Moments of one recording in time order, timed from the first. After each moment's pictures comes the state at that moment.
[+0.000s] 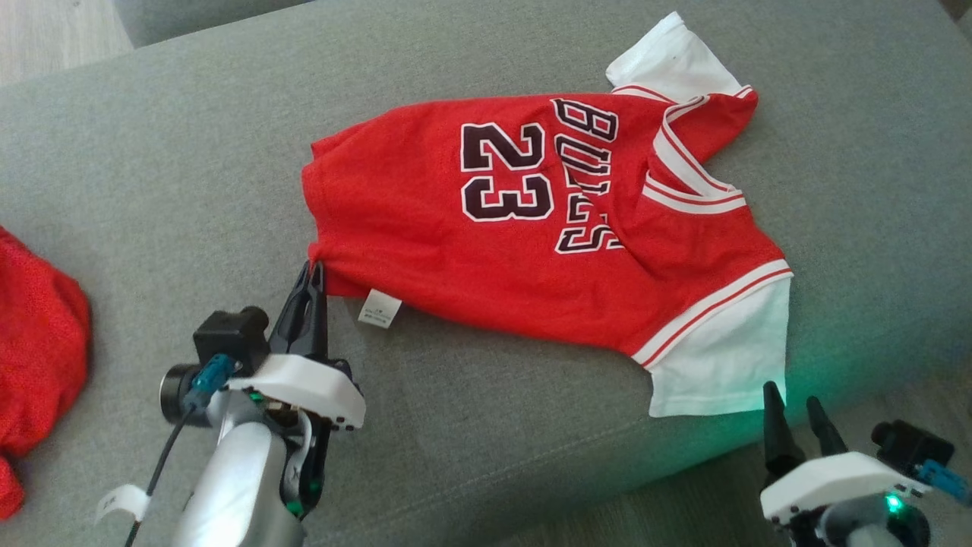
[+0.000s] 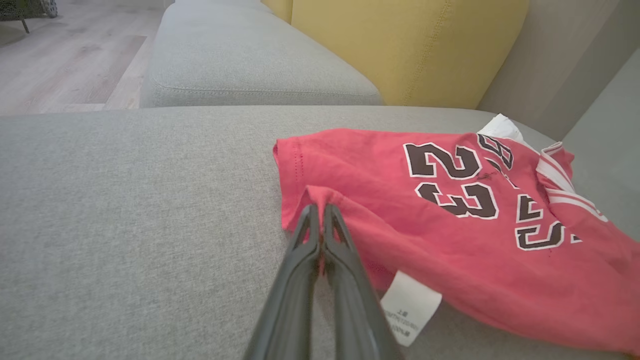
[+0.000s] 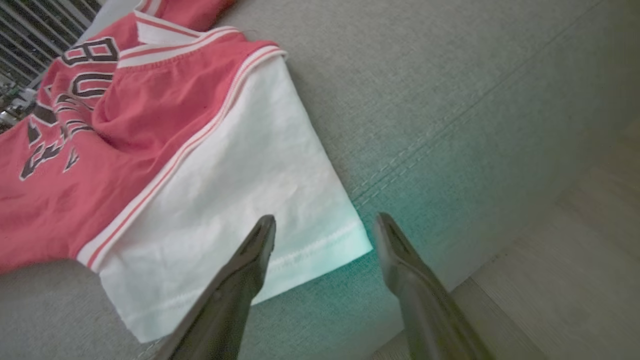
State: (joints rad) left arm -0.25 0.04 -0.25 0.41 -0.25 0.02 -0.25; right arm -0.08 -0.04 -0.13 0.60 0.47 0.13 -0.24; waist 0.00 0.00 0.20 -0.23
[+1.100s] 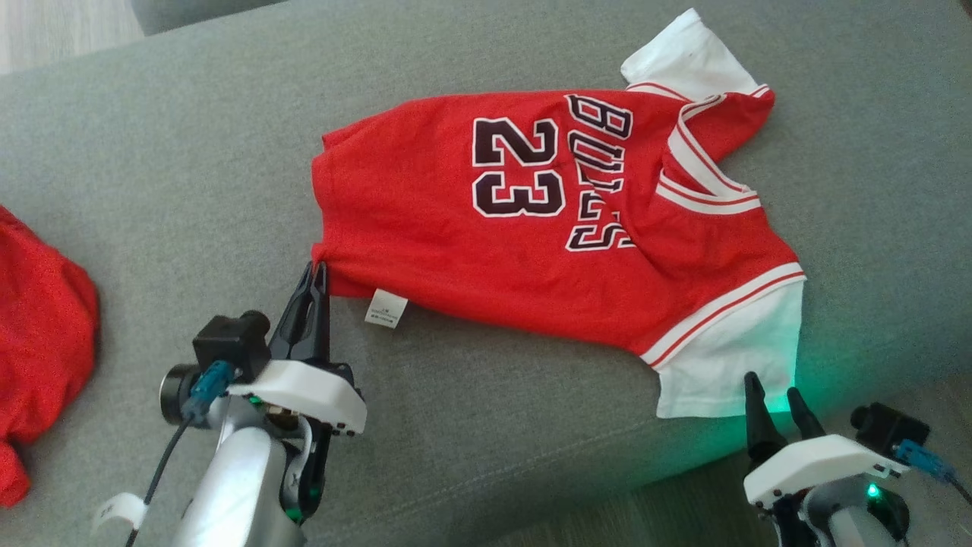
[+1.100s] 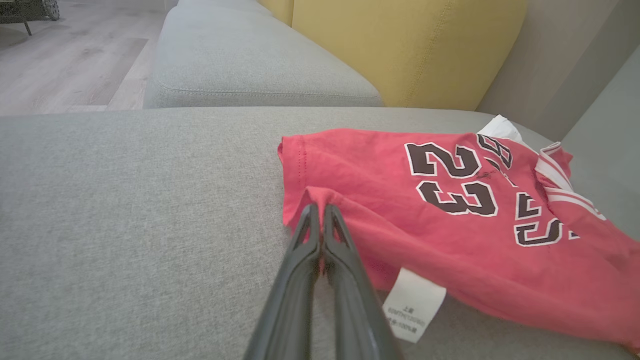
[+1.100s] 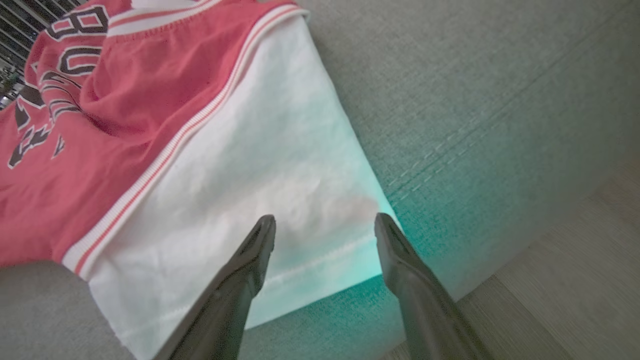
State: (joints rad) left arm -0.23 0.04 -0.24 0.37 -0.23 0.01 -0.25; right arm -0.18 -0.04 -0.09 0.74 0.50 0.13 -0.25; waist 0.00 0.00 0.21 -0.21
